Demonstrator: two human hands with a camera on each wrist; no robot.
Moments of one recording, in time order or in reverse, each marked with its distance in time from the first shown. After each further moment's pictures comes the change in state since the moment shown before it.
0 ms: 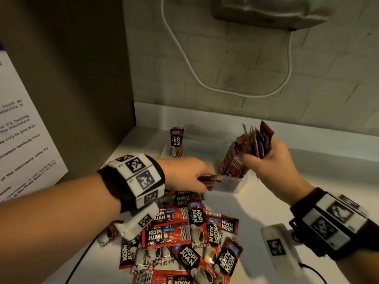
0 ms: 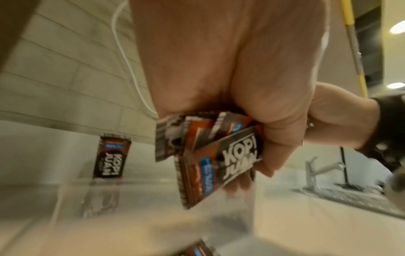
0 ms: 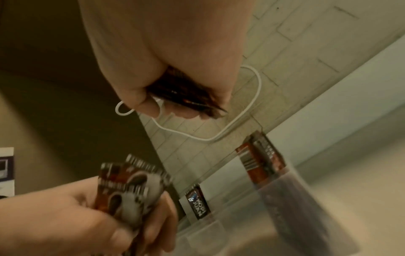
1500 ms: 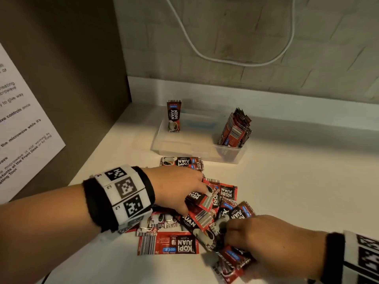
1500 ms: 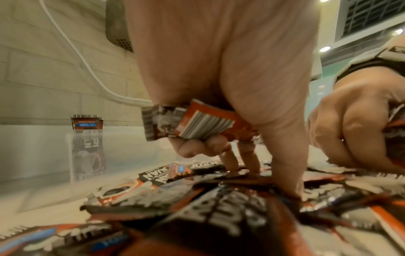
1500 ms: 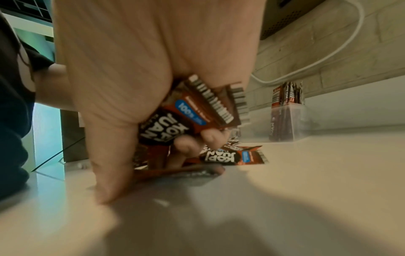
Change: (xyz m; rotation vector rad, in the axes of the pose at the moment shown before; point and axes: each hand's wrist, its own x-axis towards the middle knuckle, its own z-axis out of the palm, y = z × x) left_hand -0.034 0.005 0.062 0.370 -0.164 0.089; right_hand -0.121 0.022 0.009 -0.908 -1.152 -0.281
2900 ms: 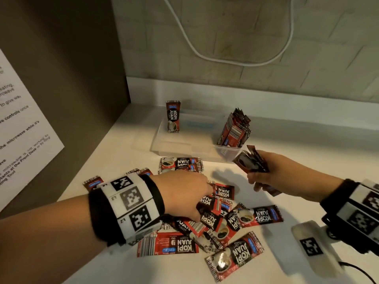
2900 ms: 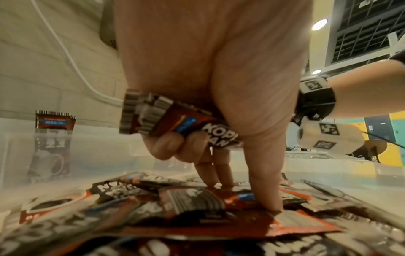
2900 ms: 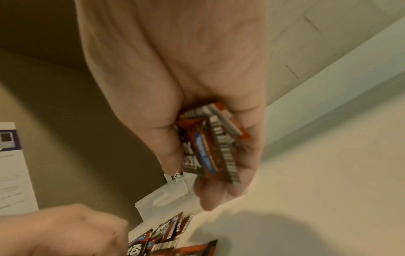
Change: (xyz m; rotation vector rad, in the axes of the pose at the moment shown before) left_hand 0.001 0.023 -0.001 0.044 0.008 -0.071; right_hand -0.001 0.058 -0.049 0.751 0.406 0.616
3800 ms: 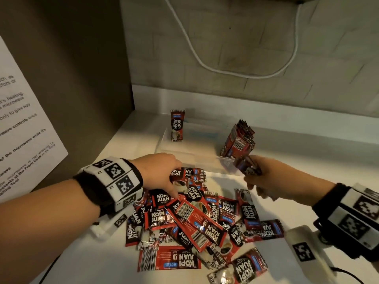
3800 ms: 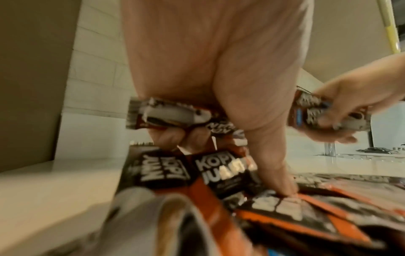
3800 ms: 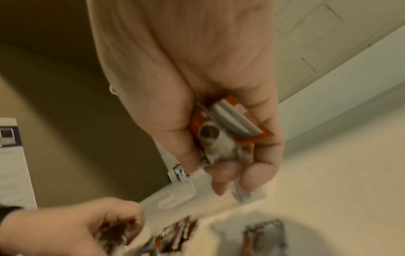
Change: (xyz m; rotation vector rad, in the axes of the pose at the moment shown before) left_hand 0.001 -0.082 -0.002 -0.212 0.096 -0.269; right_hand 0.017 -0.019 -0.002 -0.055 0.008 0.005
